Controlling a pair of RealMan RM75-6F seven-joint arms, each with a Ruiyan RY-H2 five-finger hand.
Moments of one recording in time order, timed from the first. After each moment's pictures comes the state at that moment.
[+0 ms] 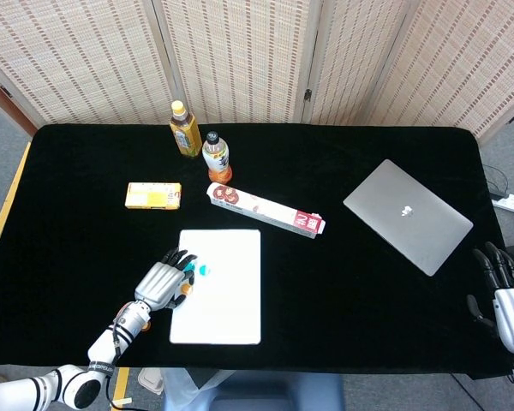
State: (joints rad) left arm -0.61 -1.57 -0.05 -1.44 1.29 0.93 0.34; right arm 0.01 -1.12 0.05 -1.52 -1.53 1.55 0.05
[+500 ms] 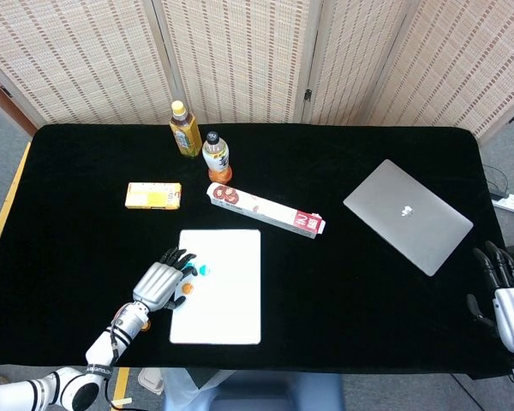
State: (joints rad) left arm -0.60 -1.55 -0.05 -1.47 1.31 0.97 0.30; right arm 0.01 -1.12 0.05 -1.53 -1.53 1.55 0.05
